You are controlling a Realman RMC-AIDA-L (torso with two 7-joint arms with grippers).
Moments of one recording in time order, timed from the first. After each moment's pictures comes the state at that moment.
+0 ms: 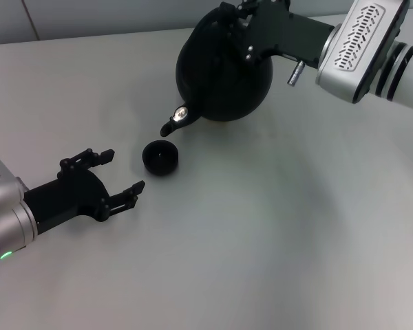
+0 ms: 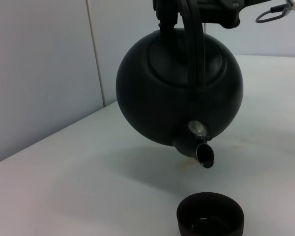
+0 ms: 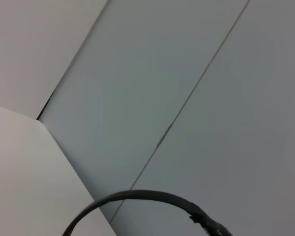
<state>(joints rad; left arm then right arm) -0.20 -2.06 1.59 0.82 1.30 0.86 -1.04 0.69 2.09 -0.98 -0.43 -1.32 -1.03 0.38</state>
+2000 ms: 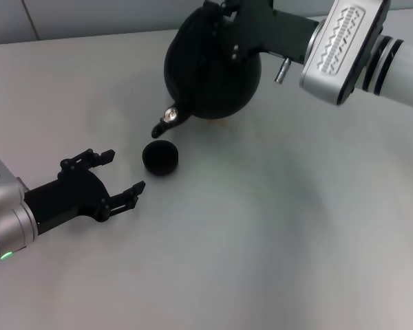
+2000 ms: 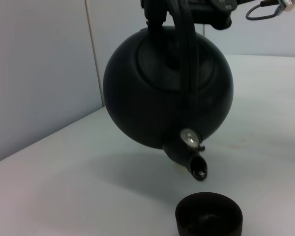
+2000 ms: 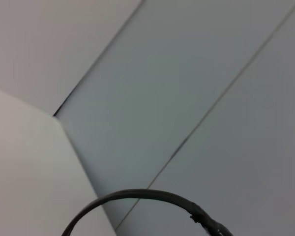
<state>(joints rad) -0.20 -2.06 1.59 0.82 1.30 0.86 -1.04 0.70 2.09 -1.07 -0.44 -1.25 -1.00 0.35</state>
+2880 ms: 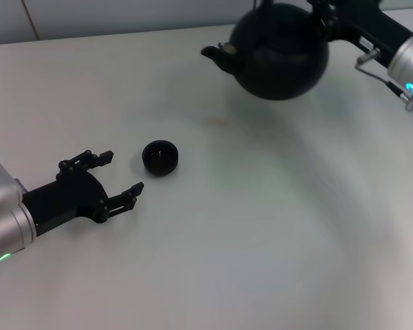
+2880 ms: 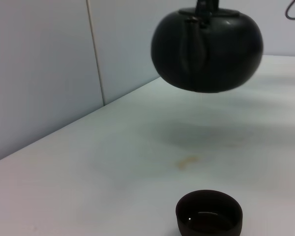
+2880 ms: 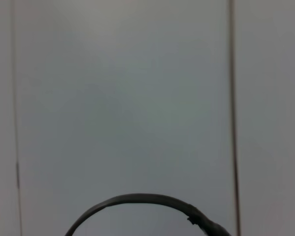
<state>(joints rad) -0.19 -2.06 1.59 0.82 1.30 0.86 -1.04 0.54 2.08 -0.87 -0.41 -1.09 -1.02 0.81</state>
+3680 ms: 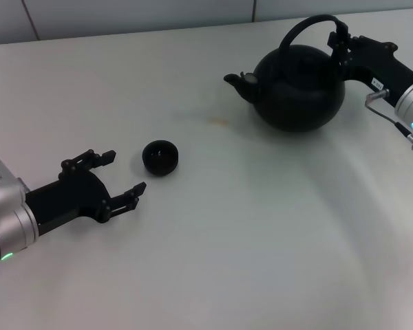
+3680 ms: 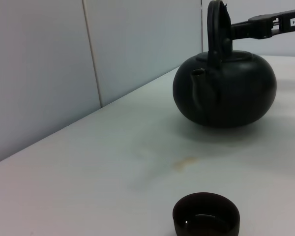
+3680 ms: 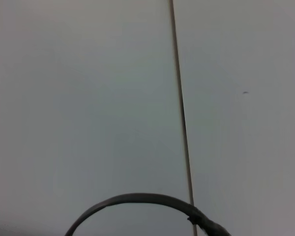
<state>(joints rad) -0.20 -2.06 1.60 0.82 1.30 0.86 -1.03 0.53 2.08 -0.78 -0.24 -1.05 -0.98 0.69</state>
